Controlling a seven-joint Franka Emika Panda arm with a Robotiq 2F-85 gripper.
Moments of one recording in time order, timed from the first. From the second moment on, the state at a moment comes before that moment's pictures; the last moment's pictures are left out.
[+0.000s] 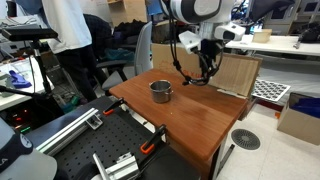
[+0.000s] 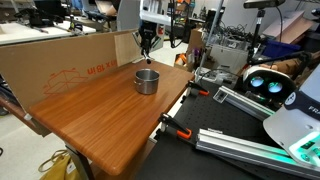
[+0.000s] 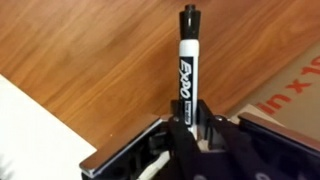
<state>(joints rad) -0.08 0.49 -0.14 -1.96 0.25 2.47 0.27</state>
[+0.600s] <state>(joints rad) -0.08 0.20 -0.07 -2.23 0.29 2.66 0.13</state>
